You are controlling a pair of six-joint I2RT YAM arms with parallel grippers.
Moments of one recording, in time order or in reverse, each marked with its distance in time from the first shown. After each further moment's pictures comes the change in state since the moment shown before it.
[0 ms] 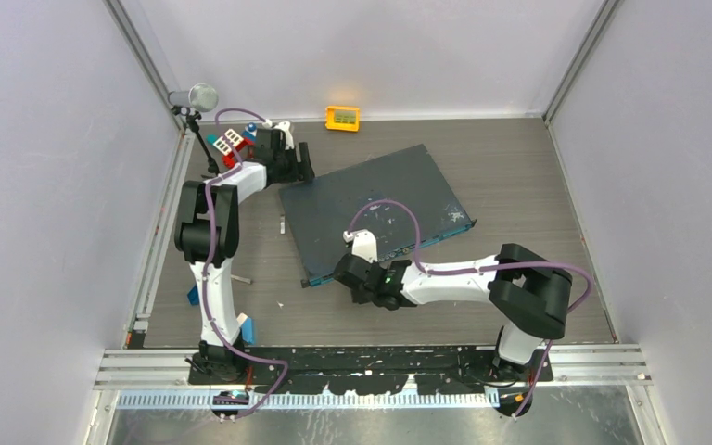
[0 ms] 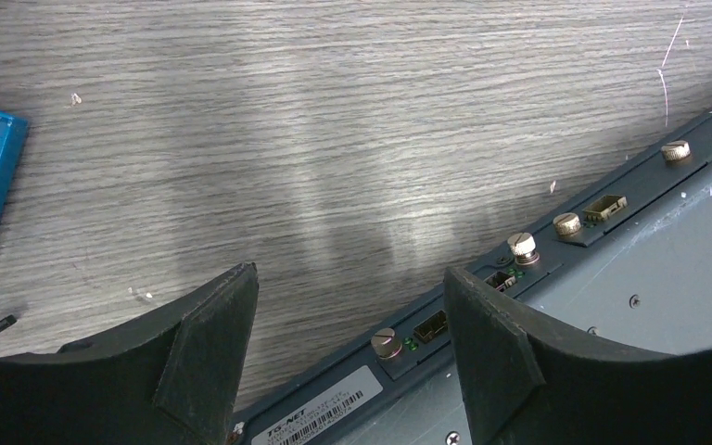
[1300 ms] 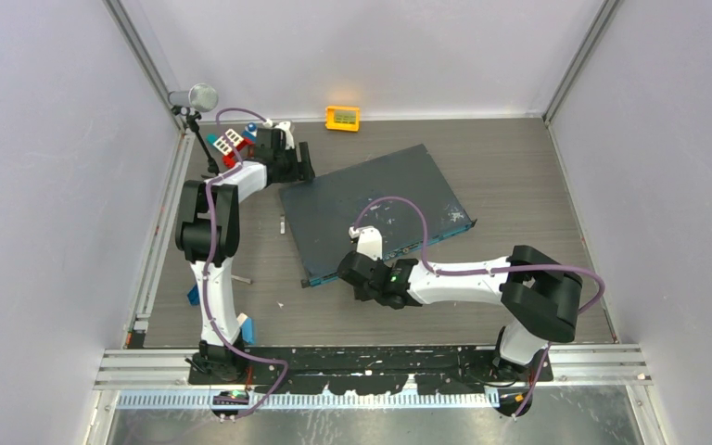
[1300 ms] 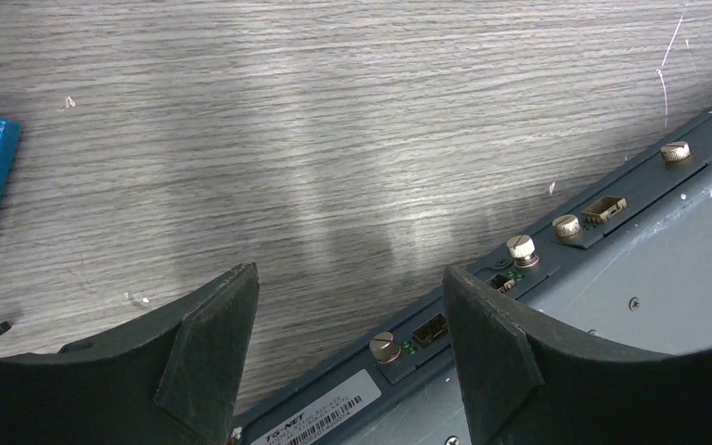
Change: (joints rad) left arm 0.000 0.010 0.014 -0.010 0.006 0.001; right arm -0.011 -0.058 -0.014 -0.023 0.028 0.021
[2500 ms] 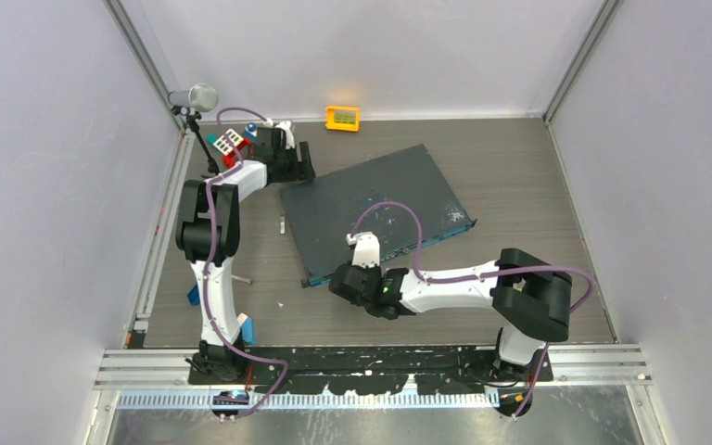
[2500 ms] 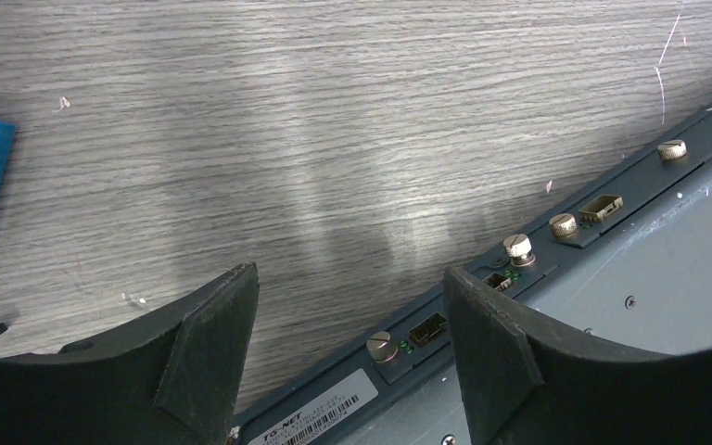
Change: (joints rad) left arm 0.000 0.003 0.011 -0.015 0.004 0.001; right arm 0.072 0.043 0.018 -0.007 0.154 0.082
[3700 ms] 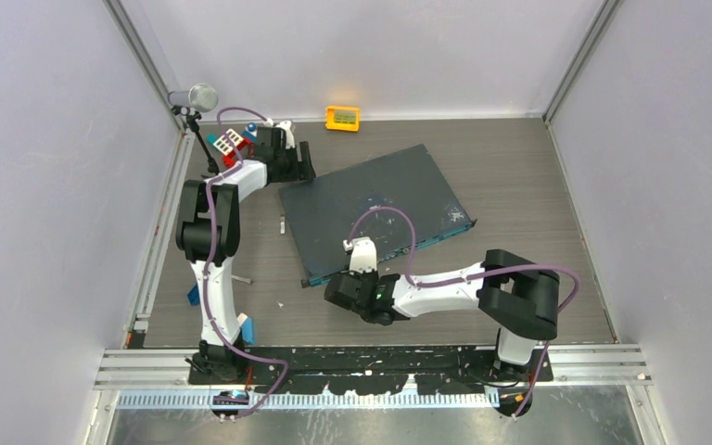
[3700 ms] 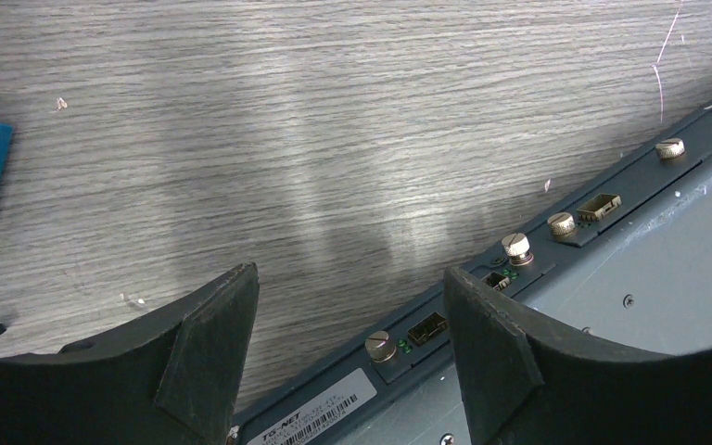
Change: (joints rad) left arm 0.000 0.003 0.008 -0.010 0.006 0.003; right arm 0.034 0.054 0.001 0.024 0.086 0.023
